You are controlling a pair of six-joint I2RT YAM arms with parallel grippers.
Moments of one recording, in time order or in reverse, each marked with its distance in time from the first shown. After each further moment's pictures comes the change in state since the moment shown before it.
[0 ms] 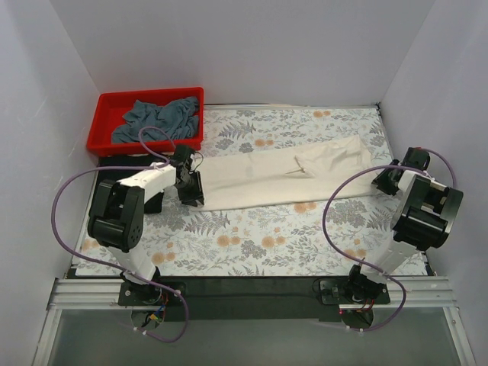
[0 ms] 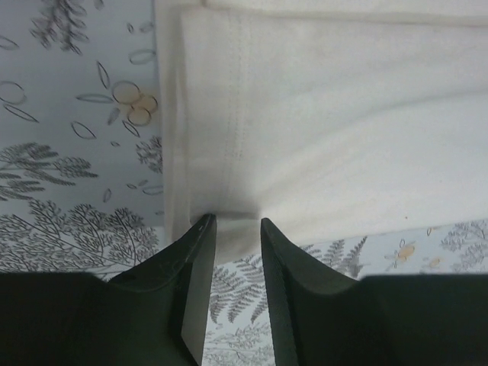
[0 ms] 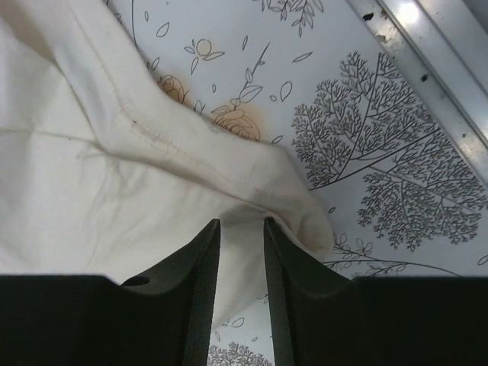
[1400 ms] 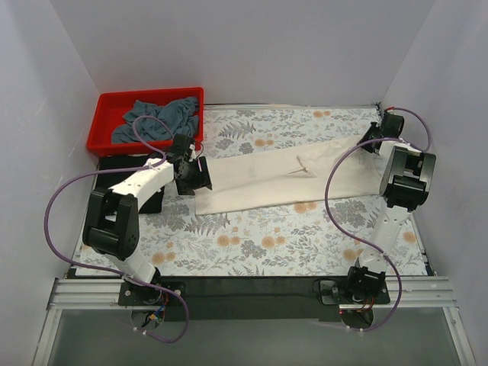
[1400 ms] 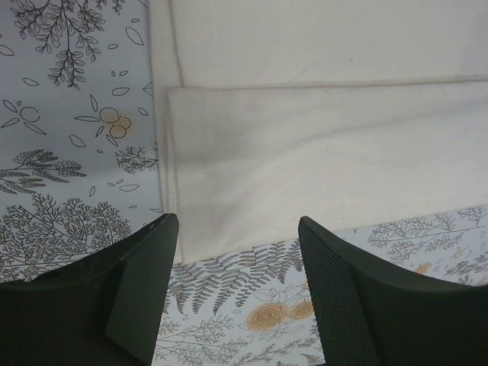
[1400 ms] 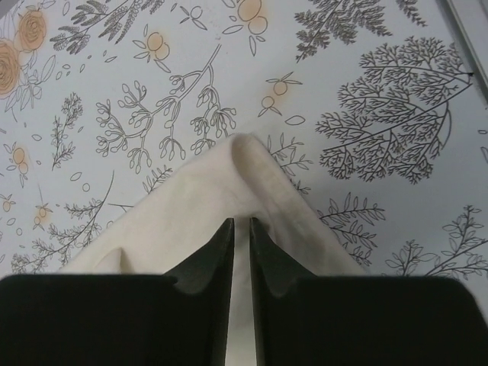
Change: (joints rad) left arm -0.023 -0.081 0.077 -0.022 0.007 -0.065; right arm 0.192 0.485 0.590 0.116 0.000 -0.052
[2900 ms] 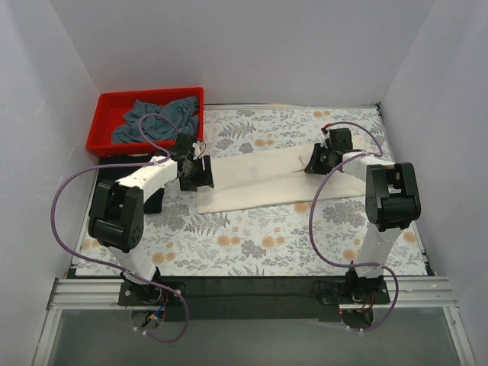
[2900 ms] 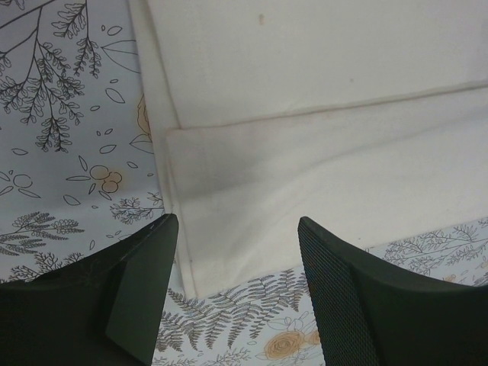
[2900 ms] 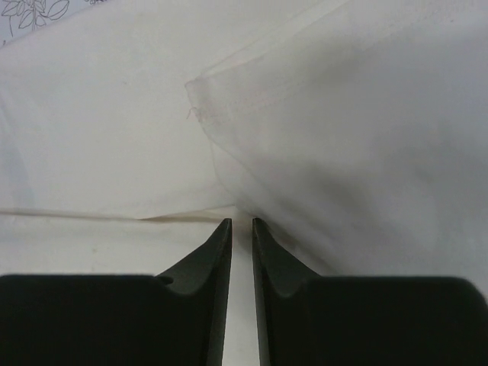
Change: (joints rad) left arm 0.000 0.073 0.018 0.083 0.023 0.100; right arm 0.373 -0.353 -0.417 -0.126 -0.121 -0.023
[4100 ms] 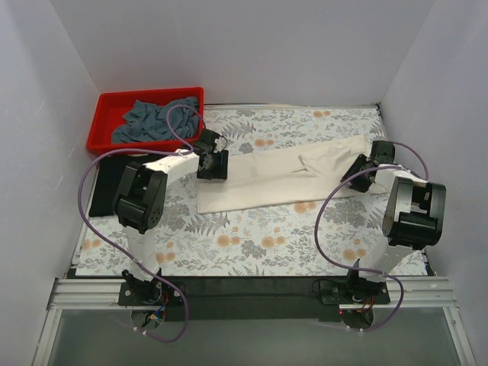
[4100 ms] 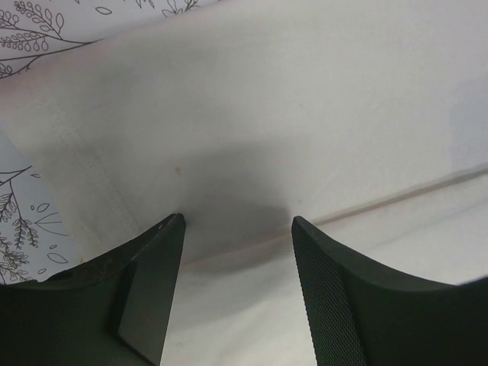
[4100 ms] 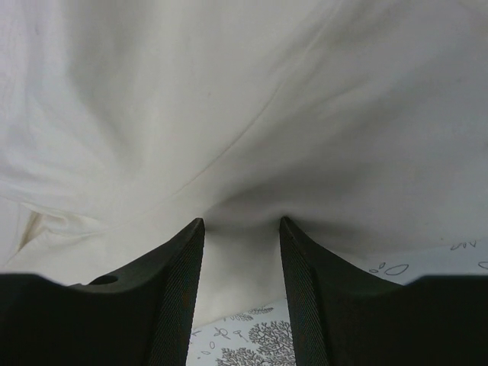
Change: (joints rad) left arm -0.106 0.250 0.184 0.129 -0.117 0.127; right arm -0.300 -0.179 -0.171 -0.109 0.152 0.154
